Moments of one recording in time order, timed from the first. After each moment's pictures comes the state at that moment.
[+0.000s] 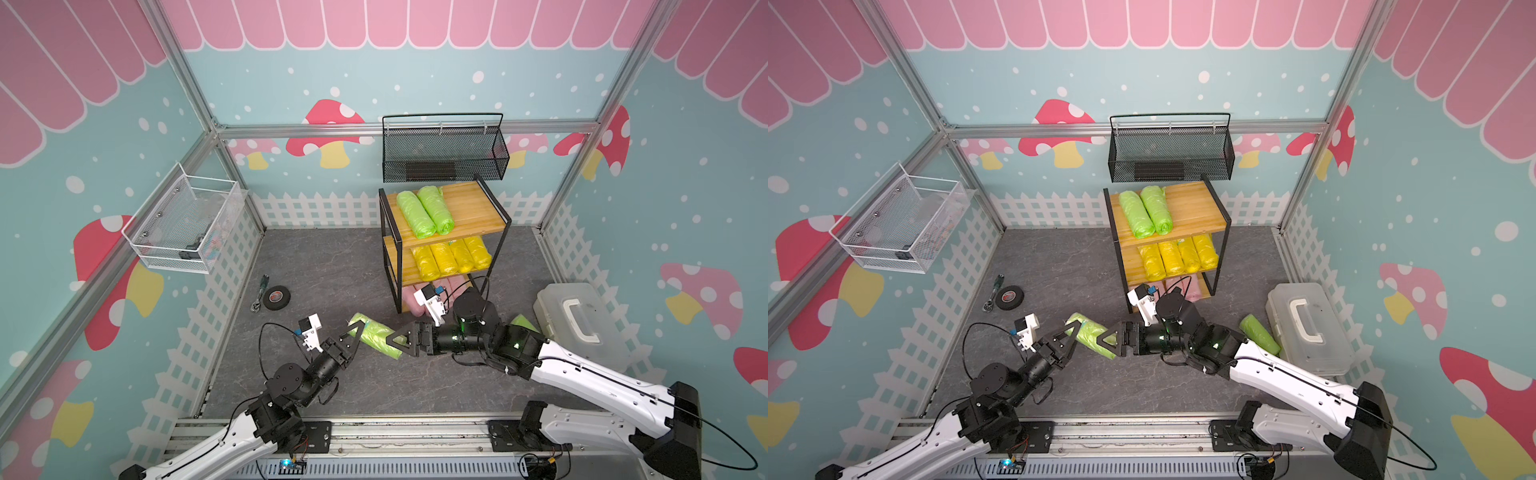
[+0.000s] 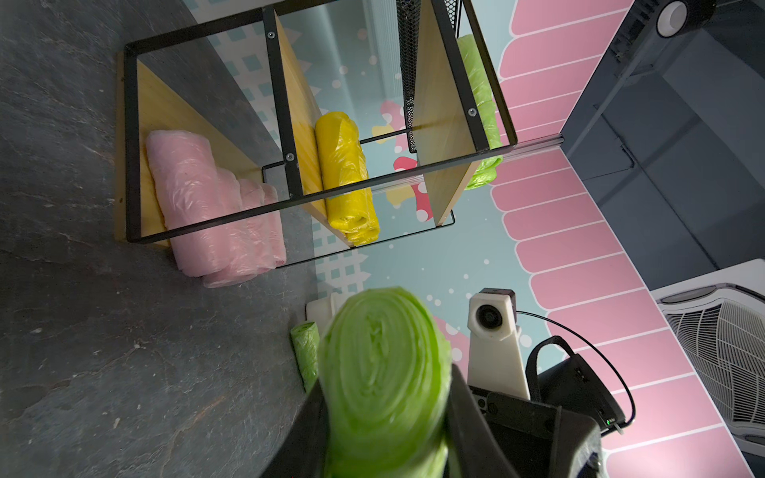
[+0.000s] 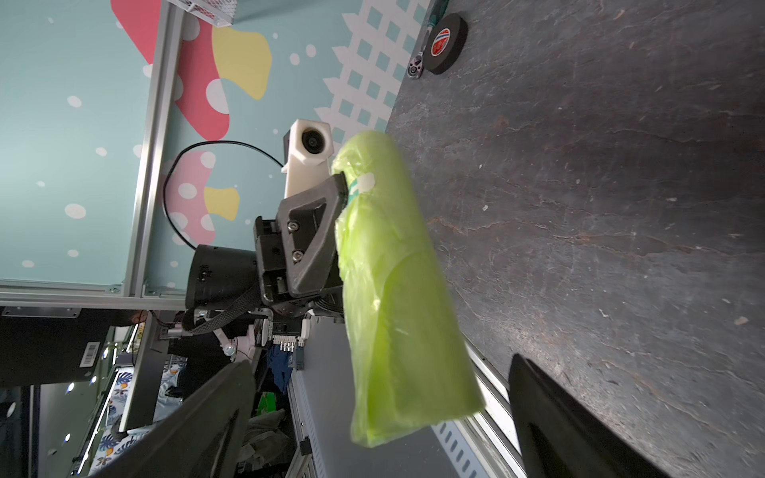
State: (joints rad) left arm -0.89 0.31 0.13 0.32 -0.22 -1.31; right arm 0.98 1.08 0.90 -0.26 -0.38 0.93
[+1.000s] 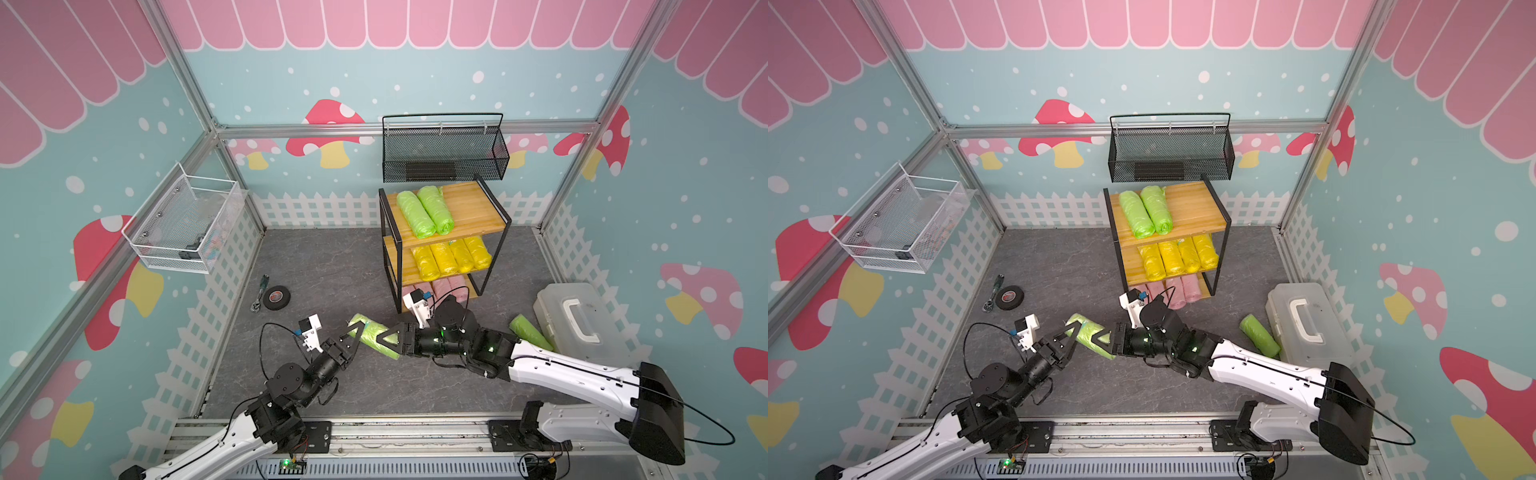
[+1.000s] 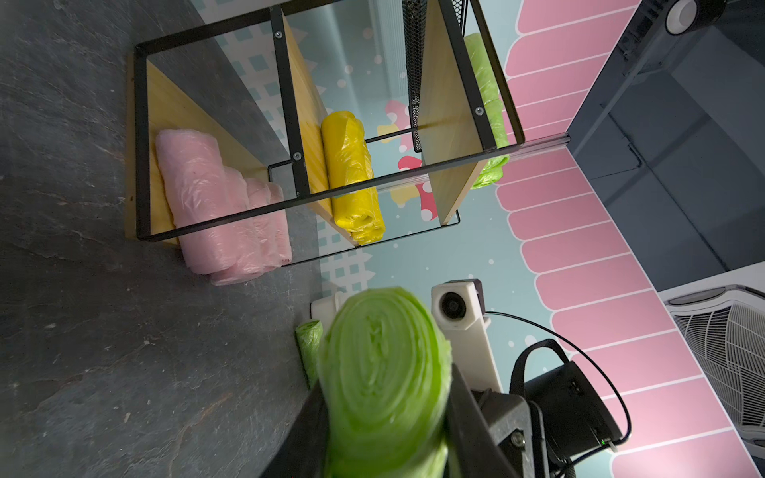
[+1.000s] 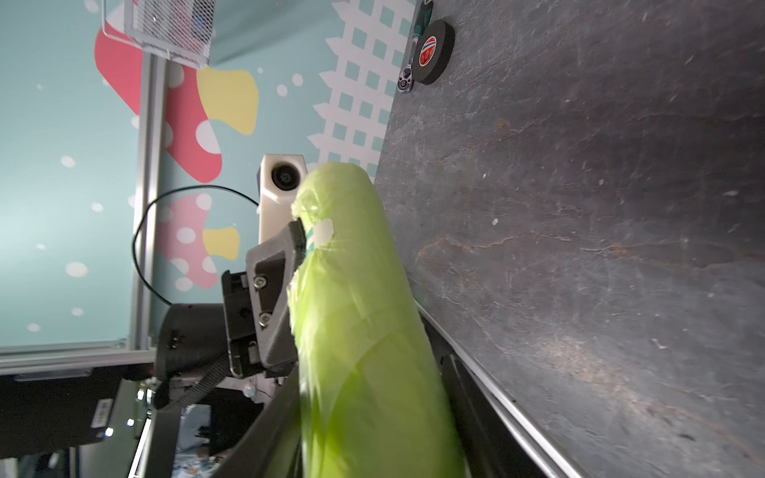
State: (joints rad) left arm -0.89 0.31 0.13 0.29 -0.22 -1.31; right arm 1.04 1.21 0.83 0.01 -0.29 1.10
